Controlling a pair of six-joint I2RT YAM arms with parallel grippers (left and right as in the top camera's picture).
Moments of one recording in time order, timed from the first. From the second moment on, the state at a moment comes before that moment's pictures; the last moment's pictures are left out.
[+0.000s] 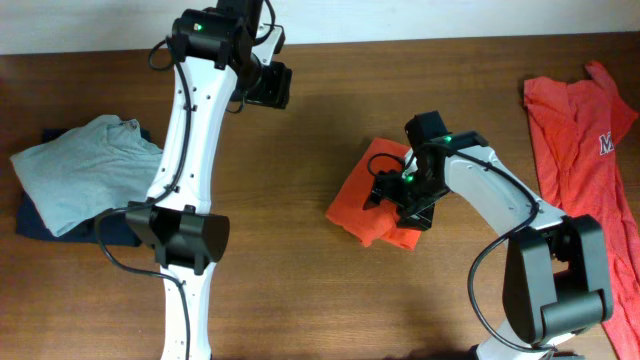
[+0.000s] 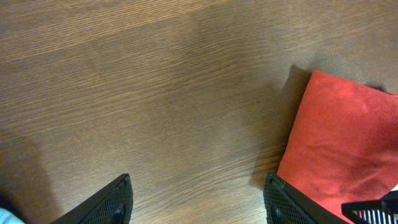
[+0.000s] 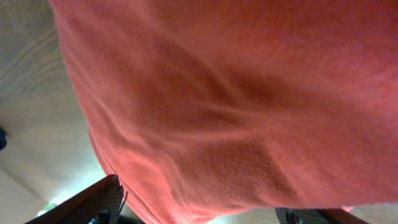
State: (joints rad) left arm -0.27 2.35 2.69 -1.56 0.13 -0.01; right arm 0.22 1.81 1.23 -0.96 -0.47 0.60
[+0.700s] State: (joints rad) left arm -0.27 2.35 2.69 -1.55 0.14 0.00; right arm 0.20 1.74 1.15 -0.91 -0.44 0.60
